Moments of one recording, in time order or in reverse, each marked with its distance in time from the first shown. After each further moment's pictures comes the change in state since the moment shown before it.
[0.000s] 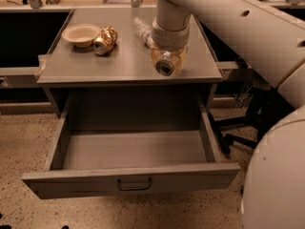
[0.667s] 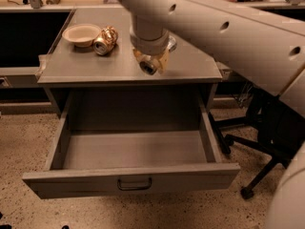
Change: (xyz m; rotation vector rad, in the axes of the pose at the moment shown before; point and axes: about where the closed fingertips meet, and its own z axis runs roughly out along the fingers) arm -0.013 -0.041 -0.006 0.036 0.211 0.105
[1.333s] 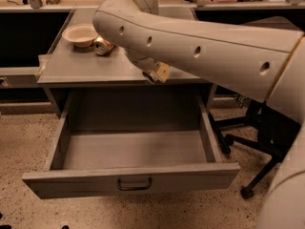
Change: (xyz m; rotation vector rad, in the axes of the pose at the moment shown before) arm -0.010 0.012 0.027 -0.129 0.170 0.091
